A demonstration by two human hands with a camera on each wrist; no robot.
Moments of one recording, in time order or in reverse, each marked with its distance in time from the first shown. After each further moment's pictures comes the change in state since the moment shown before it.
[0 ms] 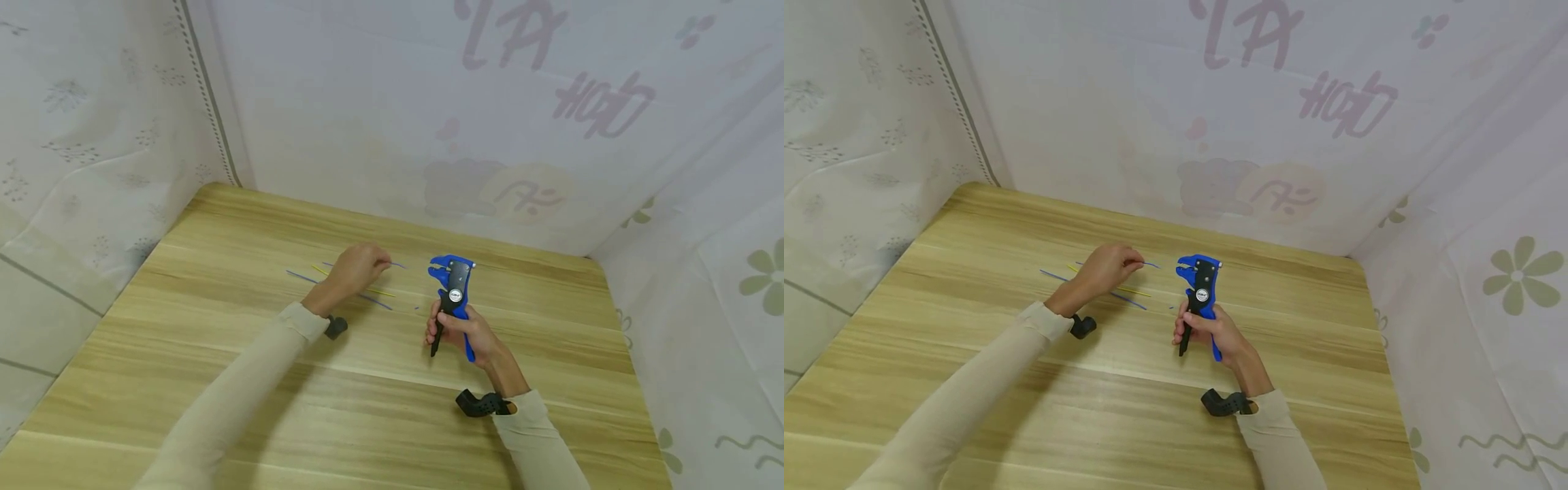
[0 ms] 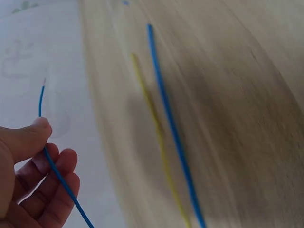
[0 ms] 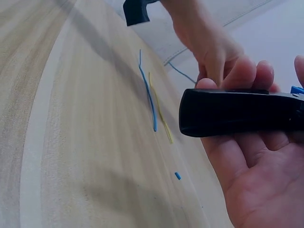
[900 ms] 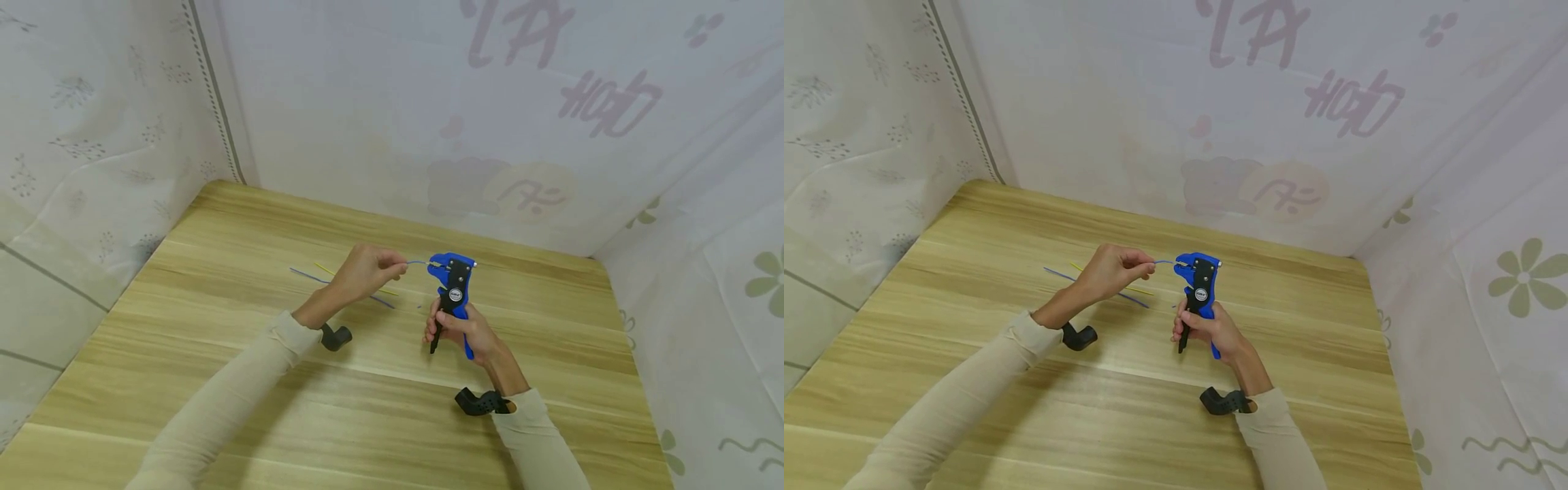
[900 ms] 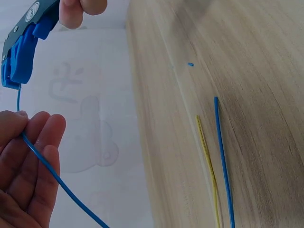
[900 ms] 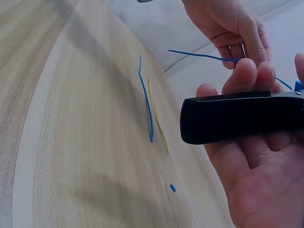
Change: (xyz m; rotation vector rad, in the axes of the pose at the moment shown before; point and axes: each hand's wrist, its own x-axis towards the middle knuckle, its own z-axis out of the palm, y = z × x) left_hand -0.019 0.032 -0.020 -0.429 0.068 0.035; right_hand 0.006 -0.004 0.009 -0.079 -0.023 -0.046
